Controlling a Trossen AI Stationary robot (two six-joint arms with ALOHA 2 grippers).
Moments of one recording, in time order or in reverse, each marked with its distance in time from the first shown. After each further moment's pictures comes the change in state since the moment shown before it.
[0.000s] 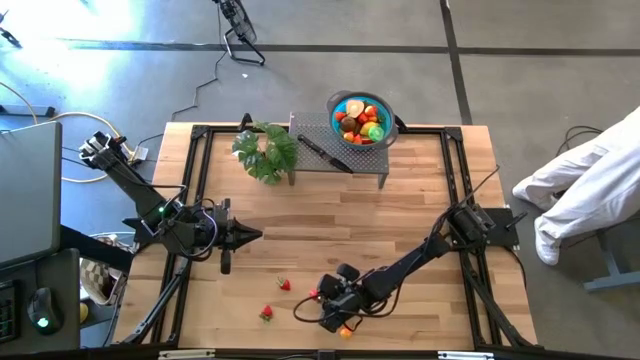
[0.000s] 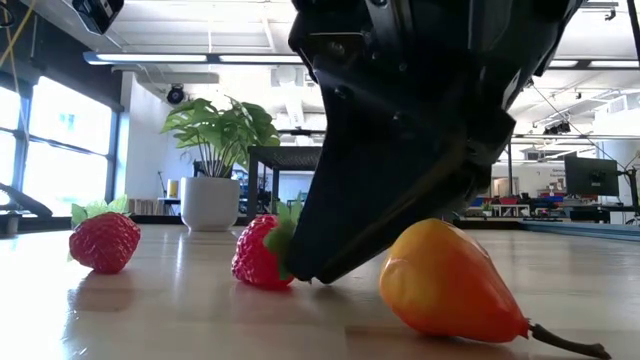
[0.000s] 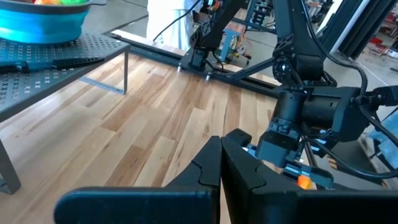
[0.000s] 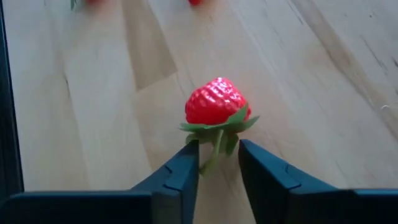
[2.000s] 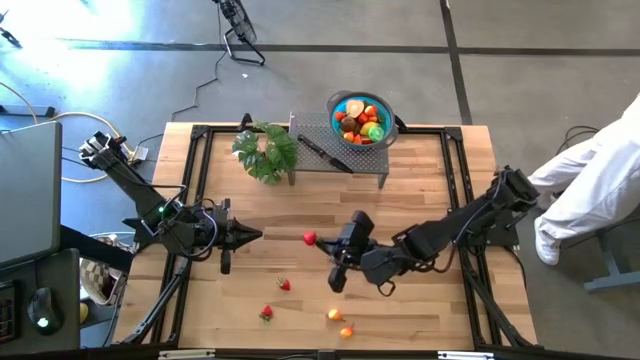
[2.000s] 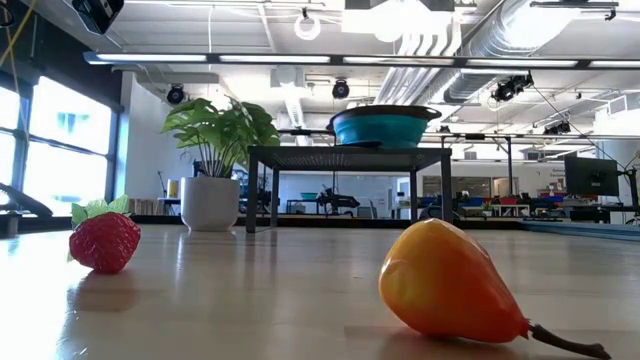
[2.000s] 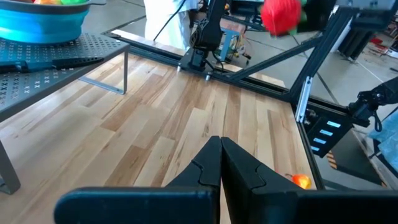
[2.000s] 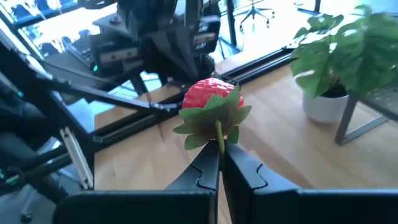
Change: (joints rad) left arm 0.000 0.000 0.000 0.001 0.001 0.000; right arm -0.054 -0.501 0.000 0.027 0.411 -0.323
